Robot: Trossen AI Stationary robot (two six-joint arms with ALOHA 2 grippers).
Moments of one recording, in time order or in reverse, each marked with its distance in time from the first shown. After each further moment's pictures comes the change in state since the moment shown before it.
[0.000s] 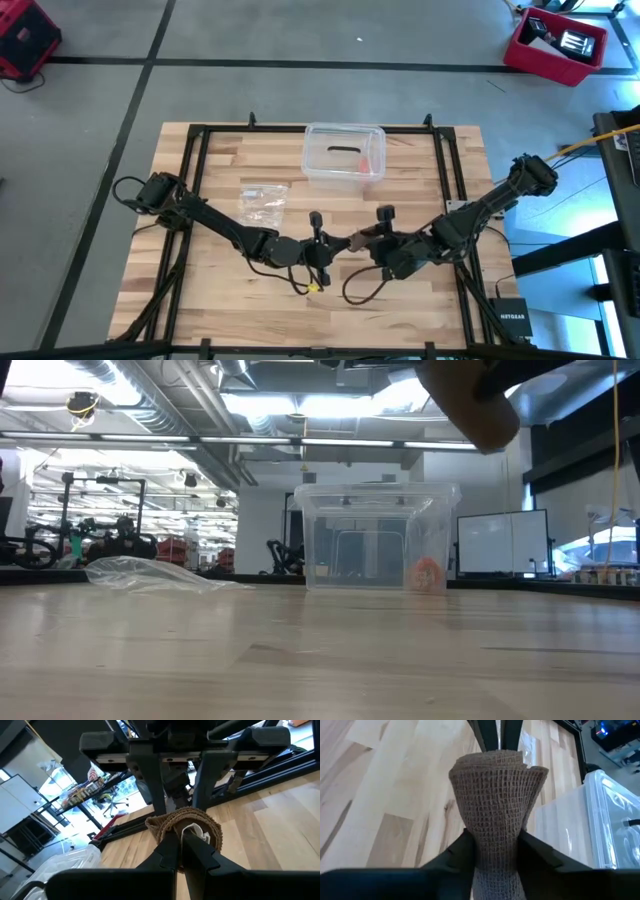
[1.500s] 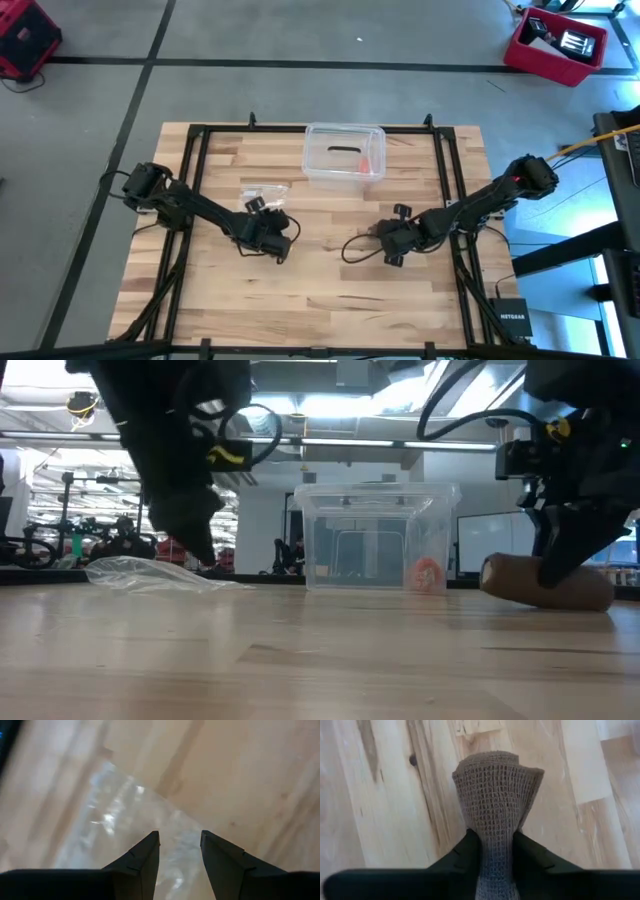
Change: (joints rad) left arm 0.092 -0.134 -0.178 -1.274 0.013 -1.115; right arm -0.170 -0.001 -0.461 0.144 -0.303 0.479
